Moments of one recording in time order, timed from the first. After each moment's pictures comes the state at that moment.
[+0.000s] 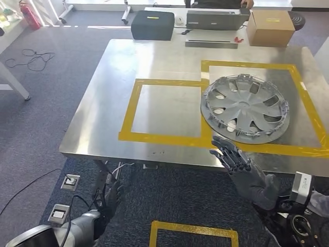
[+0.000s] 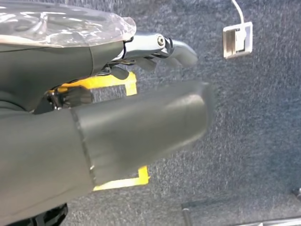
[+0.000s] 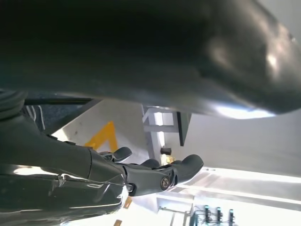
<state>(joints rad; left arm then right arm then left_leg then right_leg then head) -0.36 0.09 -0.70 -0.28 0.92 -0.08 -0.35 -0.28 -0.19 0.67 -1.59 -0.54 0.51 -0.40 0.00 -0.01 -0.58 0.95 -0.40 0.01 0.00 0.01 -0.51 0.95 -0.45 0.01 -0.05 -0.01</state>
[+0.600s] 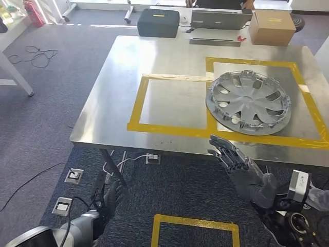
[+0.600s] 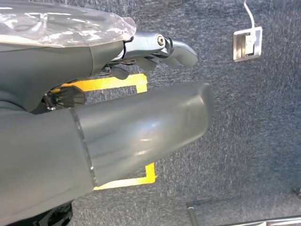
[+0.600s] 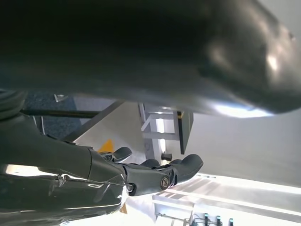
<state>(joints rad) -0.37 0.09 -0.70 -0.28 0.92 -0.08 -0.34 -0.28 -0.19 0.67 -1.58 -0.53 0.51 -0.40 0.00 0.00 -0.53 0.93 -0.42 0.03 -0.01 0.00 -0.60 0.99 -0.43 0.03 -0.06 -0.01</state>
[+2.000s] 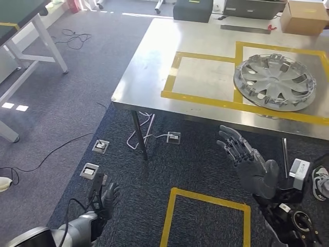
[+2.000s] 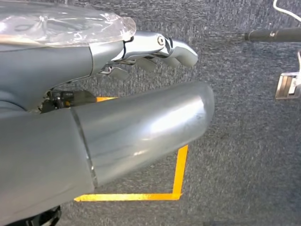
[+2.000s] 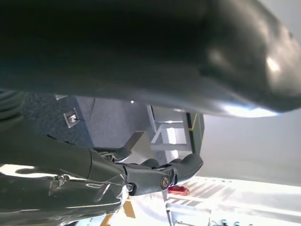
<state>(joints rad) -0.35 0.10 -0.70 -0.28 0.94 -0.08 -0.36 -0.30 -0.19 0.66 -1.56 -0.56 0.39 -0.34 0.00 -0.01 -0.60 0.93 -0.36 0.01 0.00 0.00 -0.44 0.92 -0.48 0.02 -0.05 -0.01</state>
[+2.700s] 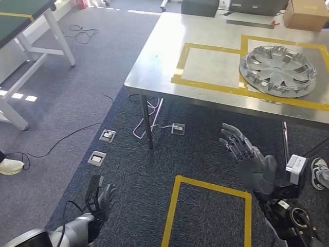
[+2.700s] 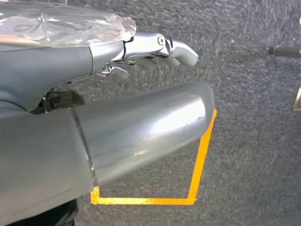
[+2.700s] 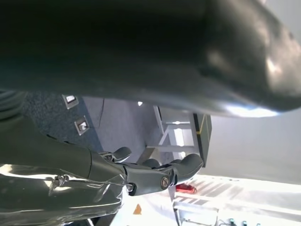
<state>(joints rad) -0.34 0.11 -0.70 -0.28 0.95 -0.08 -0.37 -0.31 -0.18 0.64 -1.50 -0.54 0.36 -0.34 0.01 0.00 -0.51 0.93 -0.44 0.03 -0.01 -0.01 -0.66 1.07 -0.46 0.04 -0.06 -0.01</state>
